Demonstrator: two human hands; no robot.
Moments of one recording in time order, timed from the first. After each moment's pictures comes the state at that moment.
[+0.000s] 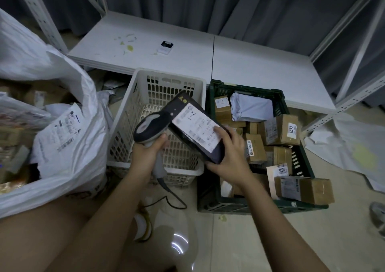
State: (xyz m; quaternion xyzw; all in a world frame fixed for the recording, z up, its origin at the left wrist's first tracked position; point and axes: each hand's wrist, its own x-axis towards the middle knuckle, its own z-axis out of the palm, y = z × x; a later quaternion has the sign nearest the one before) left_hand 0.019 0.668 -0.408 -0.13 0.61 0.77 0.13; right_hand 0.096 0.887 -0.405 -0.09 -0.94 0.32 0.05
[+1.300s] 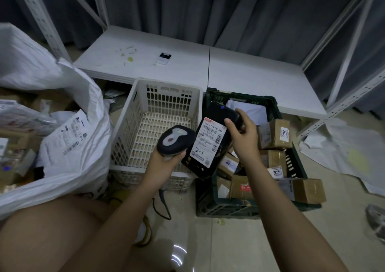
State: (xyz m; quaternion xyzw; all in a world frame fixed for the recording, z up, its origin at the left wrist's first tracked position) left_hand 0.053 0.682 -0.398 0.03 0.70 0.70 0.16; right_hand 0.058 0.920 -0.384 -0.21 -0.80 0.52 0.22
